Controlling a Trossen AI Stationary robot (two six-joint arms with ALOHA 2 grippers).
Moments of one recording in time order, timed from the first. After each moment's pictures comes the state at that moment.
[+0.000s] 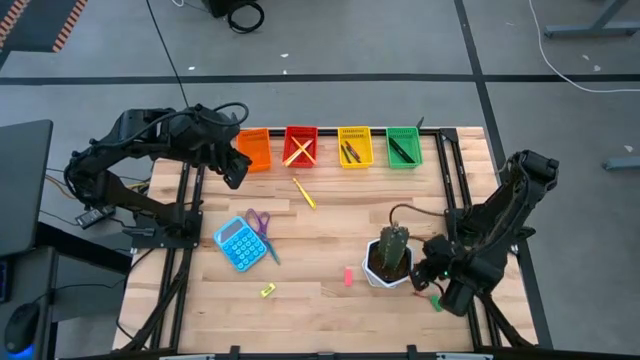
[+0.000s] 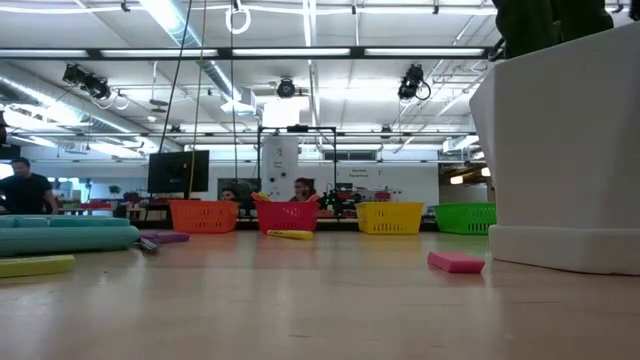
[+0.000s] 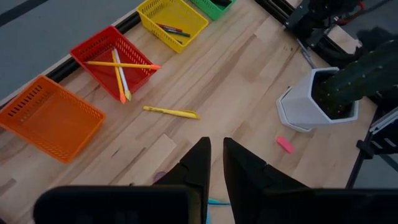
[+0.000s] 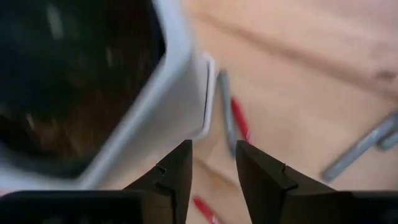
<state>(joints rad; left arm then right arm) 0.13 1.30 1.86 -1.39 -0.16 -0.57 0.99 1.39 0.93 -1.11 0.47 2.14</state>
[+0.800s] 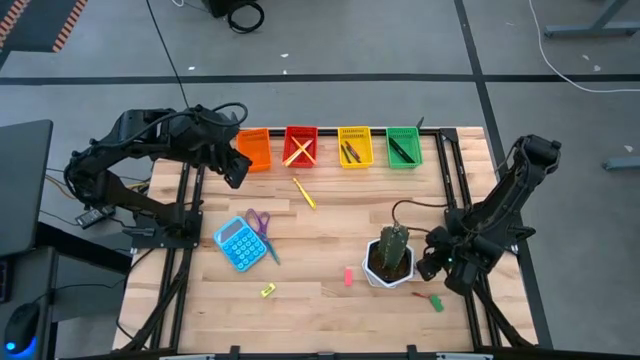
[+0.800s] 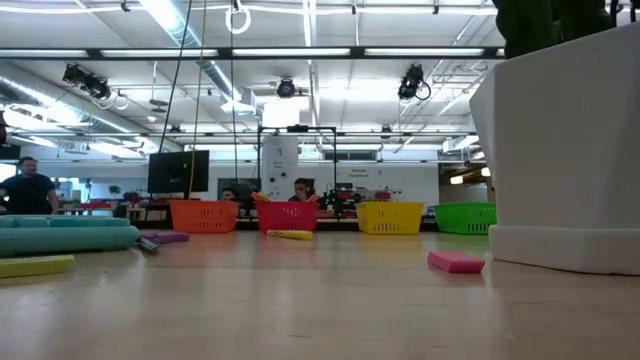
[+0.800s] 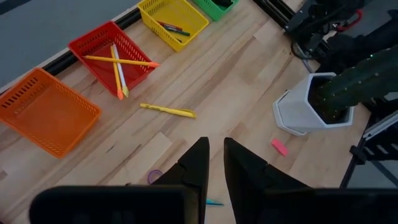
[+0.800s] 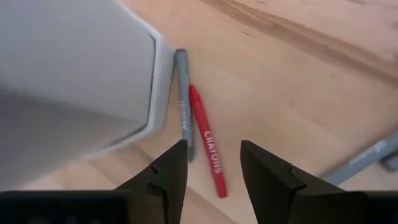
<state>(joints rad) 0.13 1.30 1.86 -1.39 -0.16 -0.62 0.98 1.14 0.54 -0.79 0.40 2.04</state>
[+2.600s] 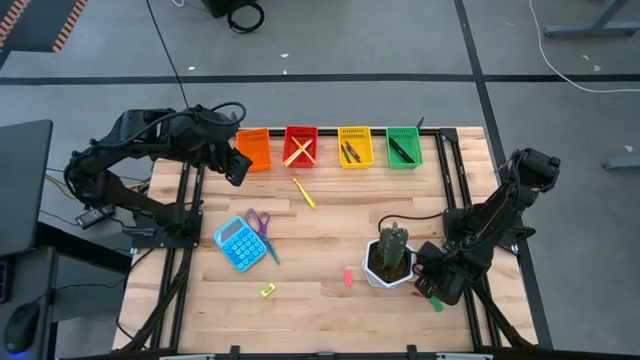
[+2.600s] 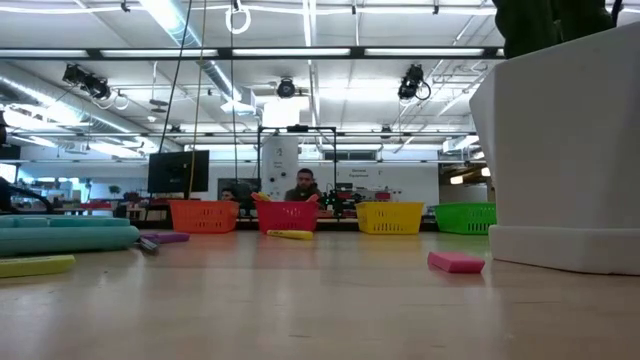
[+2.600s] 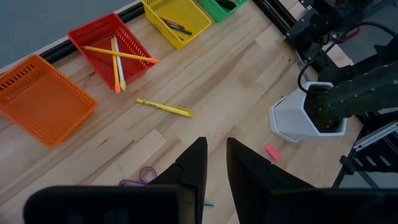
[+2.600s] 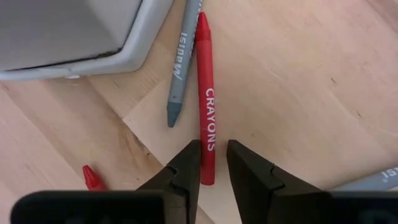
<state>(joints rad) 0.13 1.30 1.86 -1.39 -0.16 -0.70 0.95 1.40 0.52 -0.60 0.25 1.73</state>
